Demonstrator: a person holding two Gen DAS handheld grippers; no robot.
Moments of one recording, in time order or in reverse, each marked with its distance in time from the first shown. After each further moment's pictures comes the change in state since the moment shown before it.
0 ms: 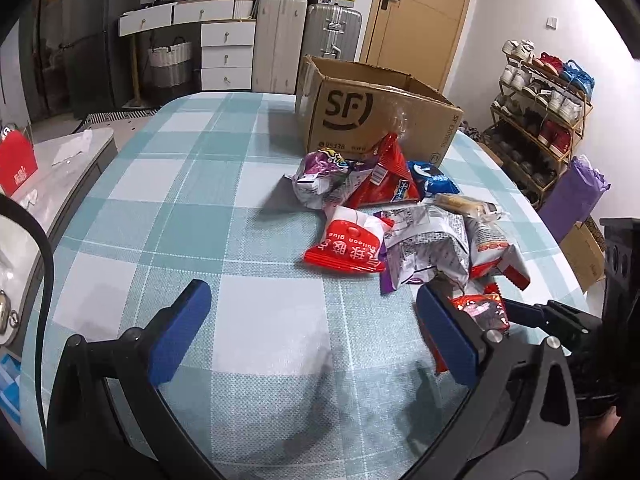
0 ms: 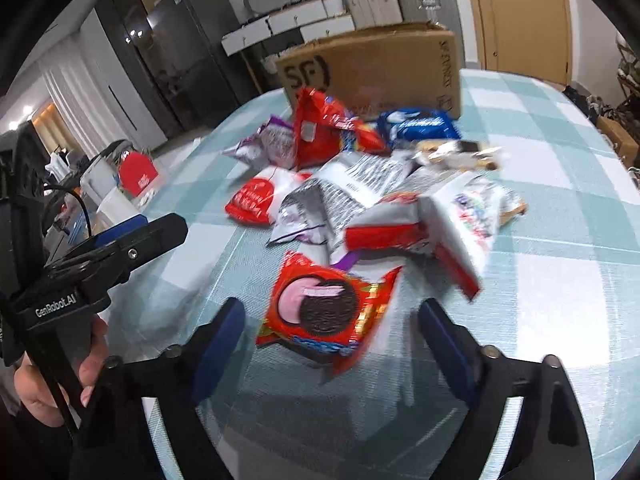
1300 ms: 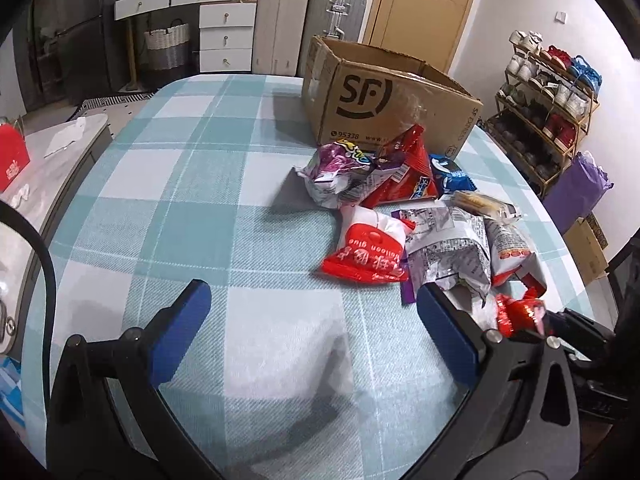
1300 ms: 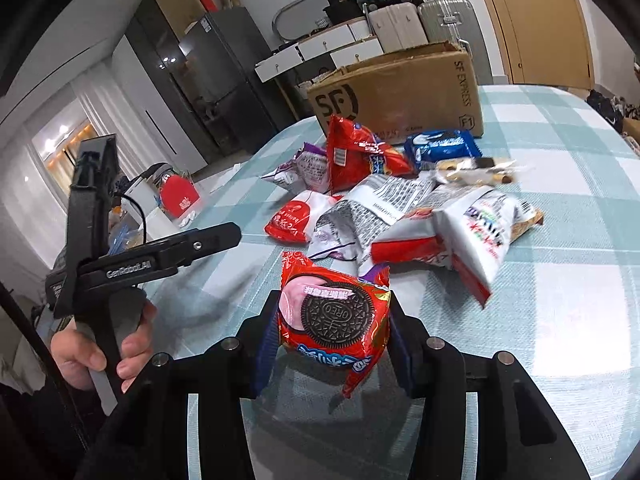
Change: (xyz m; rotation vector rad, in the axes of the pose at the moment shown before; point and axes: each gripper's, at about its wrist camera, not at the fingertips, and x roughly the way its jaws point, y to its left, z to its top) left arm 0.031 0.011 0.017 -0.014 0.078 -0.008; right arm -0.021 -0.012 -0.007 0.003 -0.118 0.158
